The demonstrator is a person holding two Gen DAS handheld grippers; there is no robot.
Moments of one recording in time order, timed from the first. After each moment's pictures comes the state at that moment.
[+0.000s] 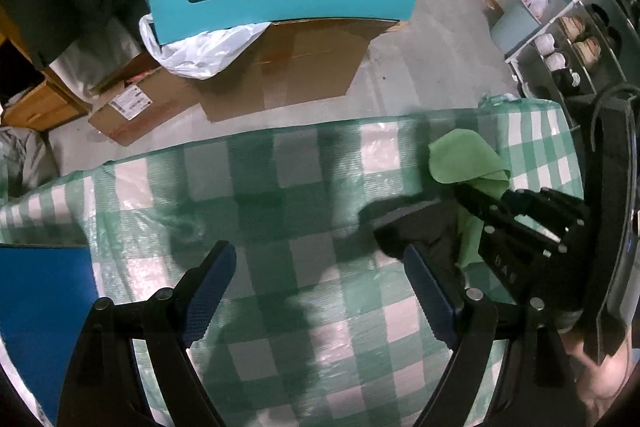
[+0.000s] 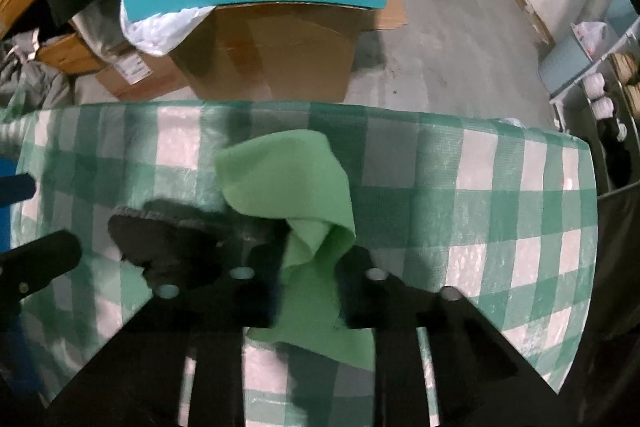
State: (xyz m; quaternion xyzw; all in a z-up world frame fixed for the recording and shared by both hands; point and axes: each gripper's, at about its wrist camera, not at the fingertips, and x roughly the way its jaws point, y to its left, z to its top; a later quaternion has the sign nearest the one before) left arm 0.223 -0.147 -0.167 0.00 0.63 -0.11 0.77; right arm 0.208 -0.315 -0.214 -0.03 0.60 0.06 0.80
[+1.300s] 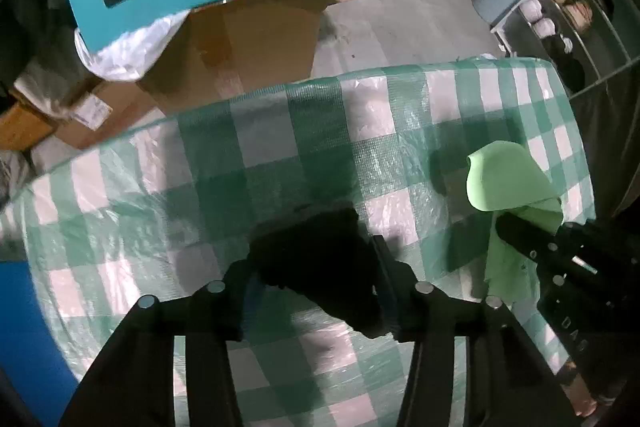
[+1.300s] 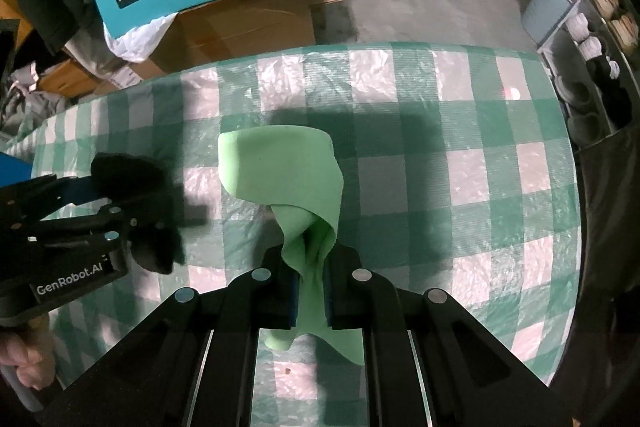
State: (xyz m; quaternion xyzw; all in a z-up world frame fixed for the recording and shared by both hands) left arm 0.216 -0.222 -0.198 0.04 0.64 -0.14 0.76; right arm 0.167 -0.382 -0.201 0.04 0.61 0.04 0.79
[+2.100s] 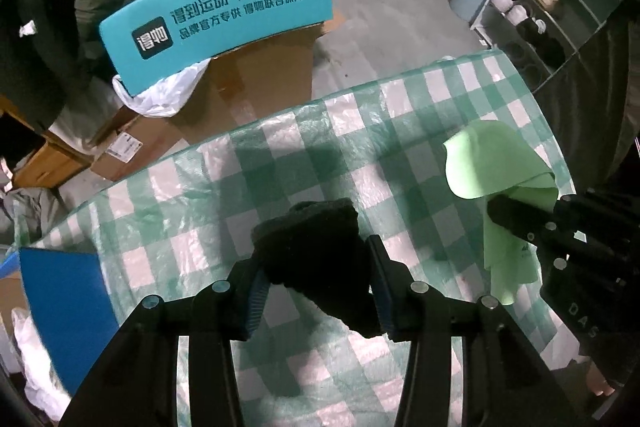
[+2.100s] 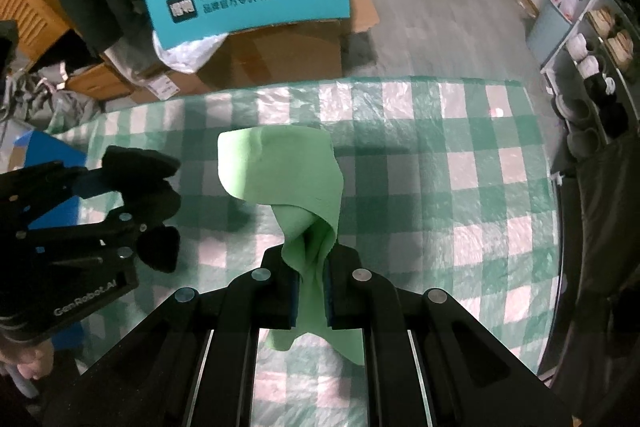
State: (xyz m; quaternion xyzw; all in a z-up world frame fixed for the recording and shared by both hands) left arm 0.169 -0.209 -0.122 0.10 0.59 -0.15 0.78; right arm 0.125 -0.358 -0.132 0.05 0.58 0.07 0.81
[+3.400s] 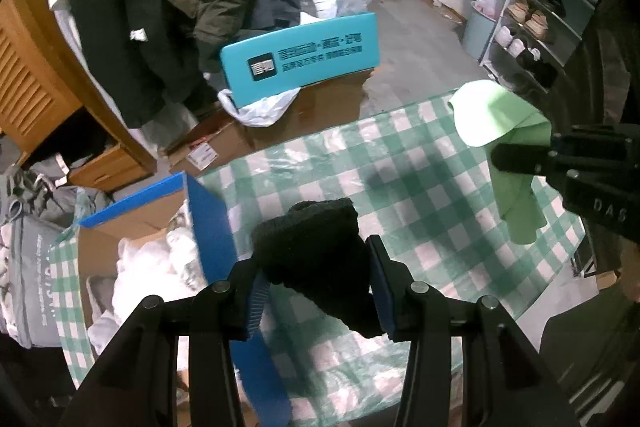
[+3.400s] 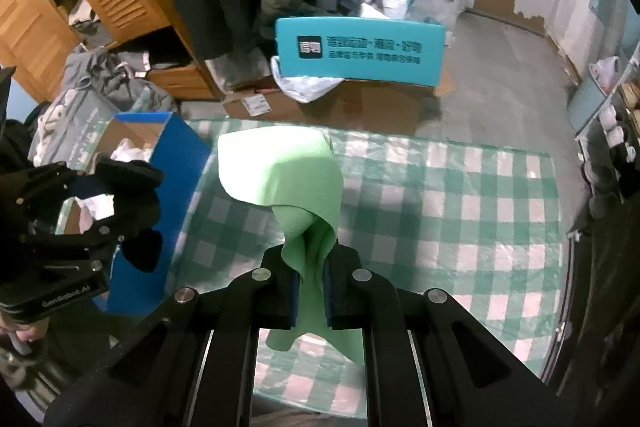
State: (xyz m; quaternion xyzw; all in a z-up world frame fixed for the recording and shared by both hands) left arm 0.074 -0.081 -0.020 0.11 0.52 -0.12 0.84; right arm 0.074 -0.271 -0.034 0.02 0.51 0.18 0.84
